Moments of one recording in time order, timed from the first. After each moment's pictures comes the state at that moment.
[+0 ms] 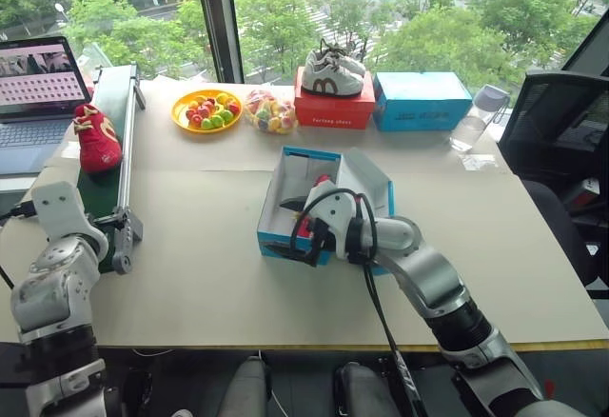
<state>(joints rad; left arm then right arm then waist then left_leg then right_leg) -0.32 0.55 0.53 -0.03 -0.30 0.85 0.01 -0.55 -0.31 0.38 -0.21 0.19 0.45 0.72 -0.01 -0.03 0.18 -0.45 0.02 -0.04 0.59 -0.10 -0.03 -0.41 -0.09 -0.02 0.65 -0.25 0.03</state>
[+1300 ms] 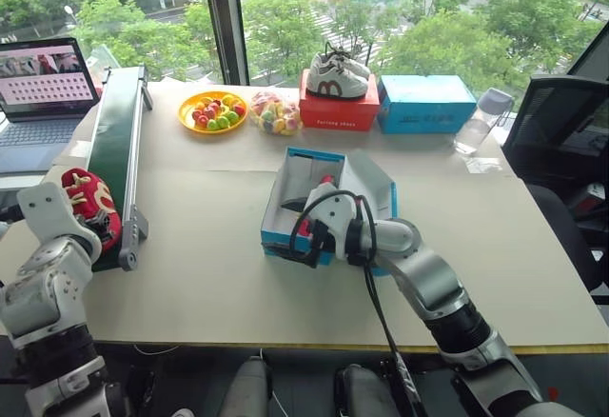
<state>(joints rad) -0.34 0.49 0.62 -0.09 -0.33 0.94 0.03 -0.54 -0.31 0.38 -0.21 0.18 0.45 0.72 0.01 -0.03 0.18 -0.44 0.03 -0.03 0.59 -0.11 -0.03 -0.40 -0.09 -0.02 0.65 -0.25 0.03</state>
